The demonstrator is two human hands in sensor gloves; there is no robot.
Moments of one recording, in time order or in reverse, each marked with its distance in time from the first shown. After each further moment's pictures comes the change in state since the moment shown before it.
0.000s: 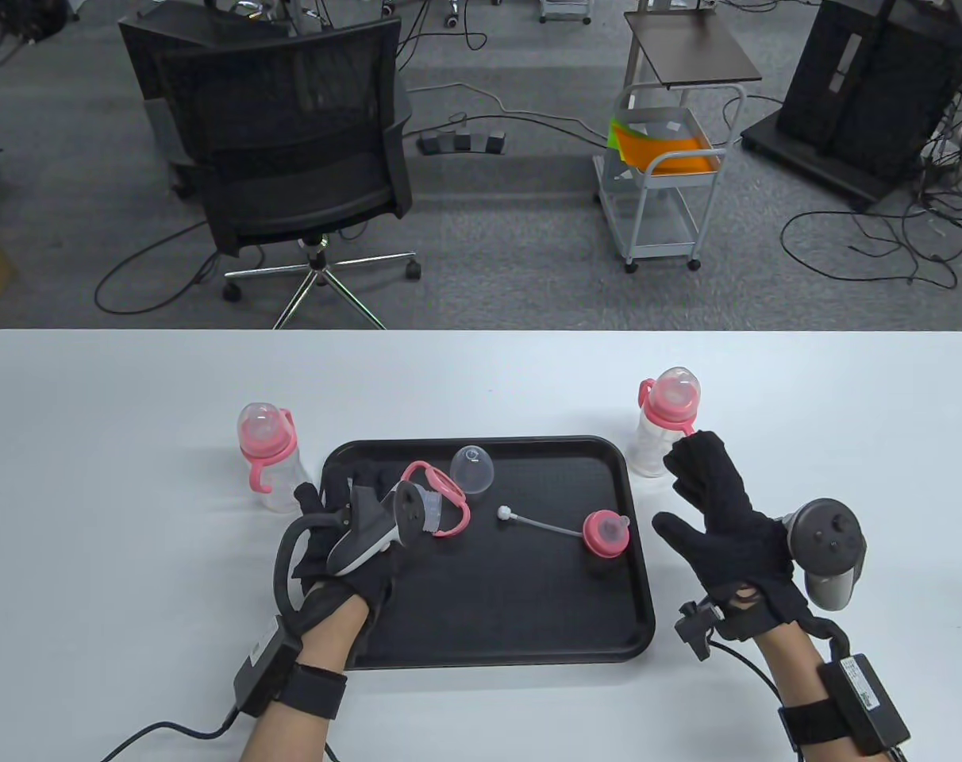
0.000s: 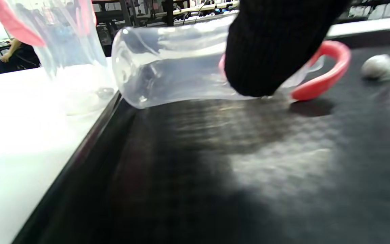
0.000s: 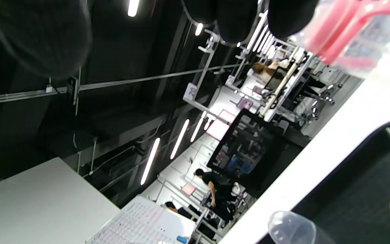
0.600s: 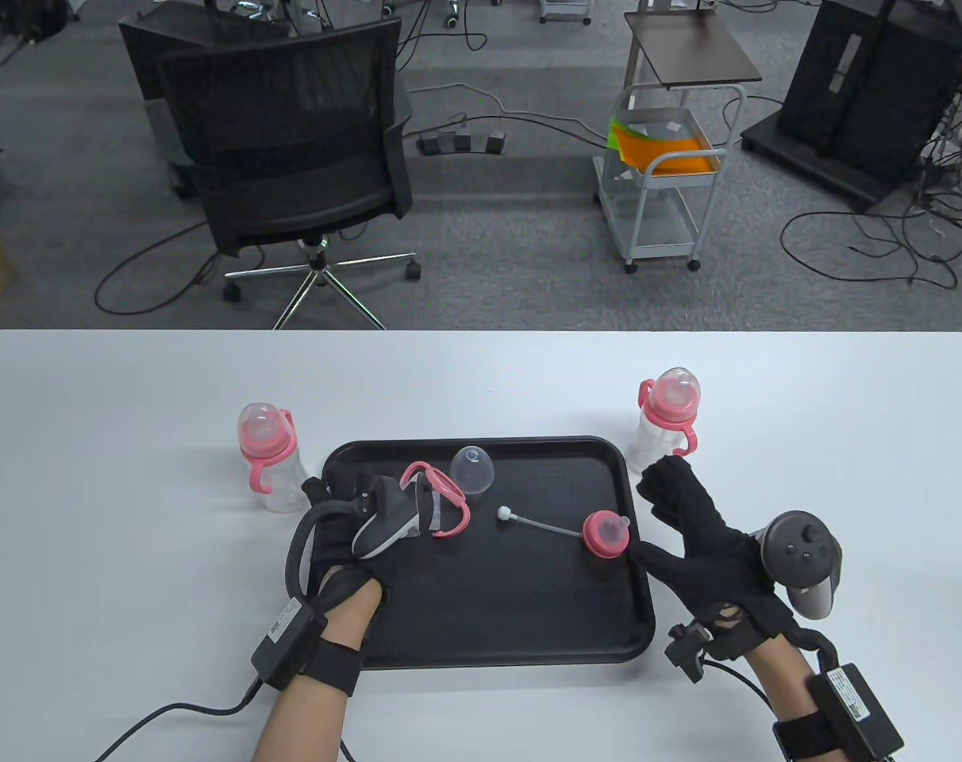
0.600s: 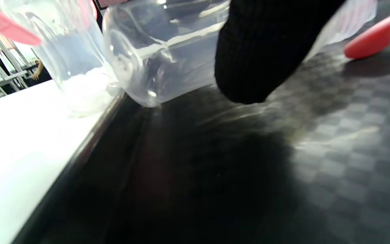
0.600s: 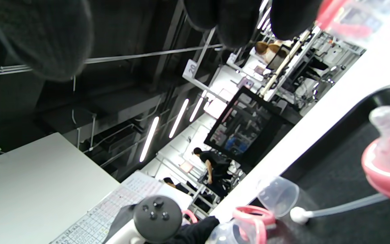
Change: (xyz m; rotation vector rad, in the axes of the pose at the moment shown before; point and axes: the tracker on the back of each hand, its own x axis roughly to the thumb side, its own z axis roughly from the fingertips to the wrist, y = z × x) left_hand 0.014 -0.010 -0.018 -0.006 0.083 -0.156; right_hand -0.006 0.020 0.006 0.098 0.010 0.020
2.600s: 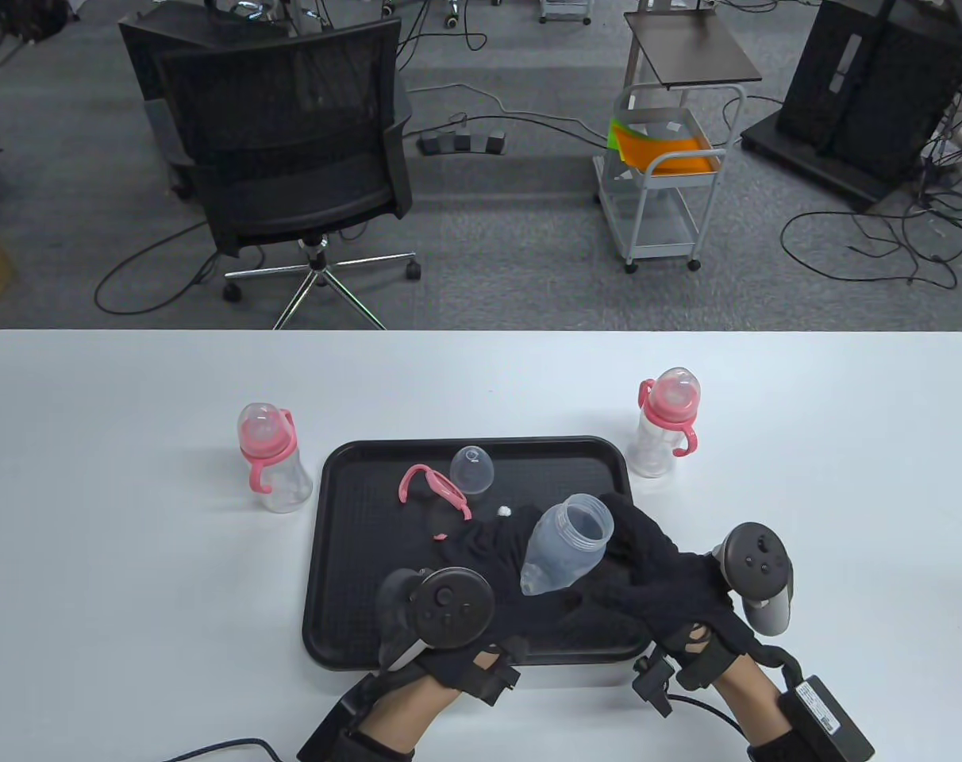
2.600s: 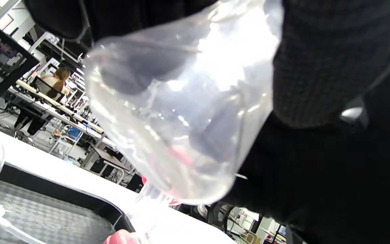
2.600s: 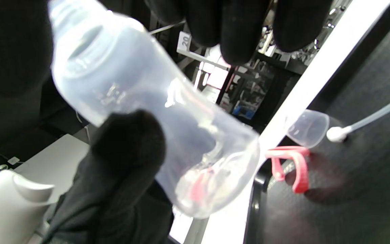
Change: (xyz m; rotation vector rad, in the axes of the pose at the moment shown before) left_hand 0.046 0.064 0.146 0.645 -0.643 0.927; right_hand 0.011 0.047 0.004 0.111 0.056 -0.188
